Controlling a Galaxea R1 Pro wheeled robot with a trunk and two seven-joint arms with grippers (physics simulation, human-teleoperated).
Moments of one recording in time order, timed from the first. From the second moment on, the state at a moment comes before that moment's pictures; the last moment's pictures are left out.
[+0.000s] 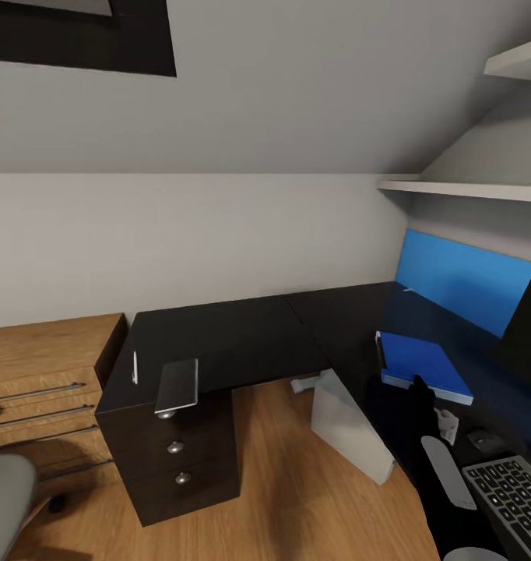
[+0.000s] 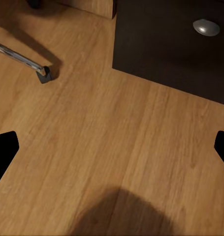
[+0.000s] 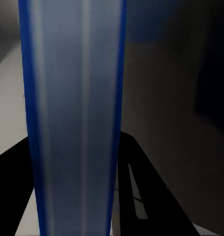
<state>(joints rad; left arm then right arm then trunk) -0.08 0.06 -0.24 -0.54 0.69 -0.32 0.32 -0.42 0.00 -0.25 -1.08 -1.46 -0.22 -0.03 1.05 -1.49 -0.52</state>
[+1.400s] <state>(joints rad) -0.08 0.06 -0.24 -0.55 0.69 -0.32 0.32 -0.51 -0.06 -0.25 -0.91 -1.47 -0.22 -0.03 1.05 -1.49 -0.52</state>
